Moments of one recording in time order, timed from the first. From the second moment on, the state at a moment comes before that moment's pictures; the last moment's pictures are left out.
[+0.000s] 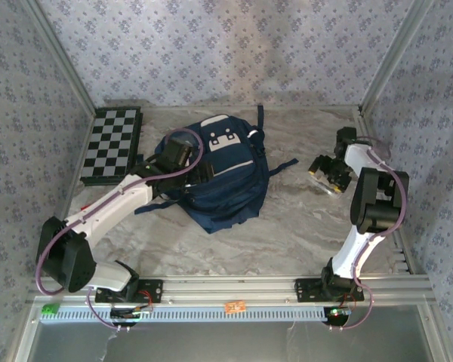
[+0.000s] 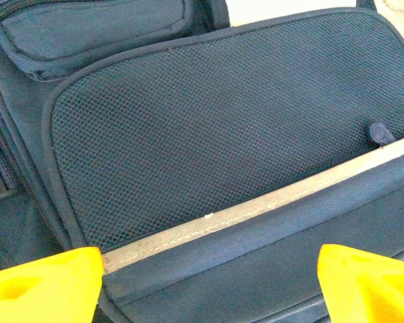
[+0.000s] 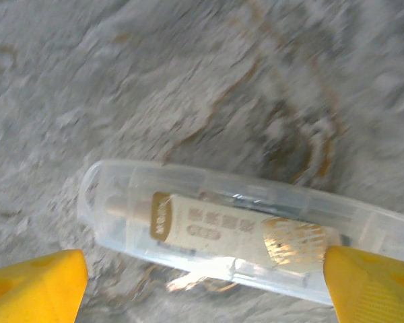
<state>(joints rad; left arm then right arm) -0.61 1.39 1.10 -0.58 -0.03 -0.70 -0.14 1.82 1.26 -0.78 -0.11 0.46</state>
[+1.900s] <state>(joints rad) -0.58 1.29 1.01 -0.58 -0.05 -0.78 -0.07 1.96 1.38 -0.90 -0.12 0.18</state>
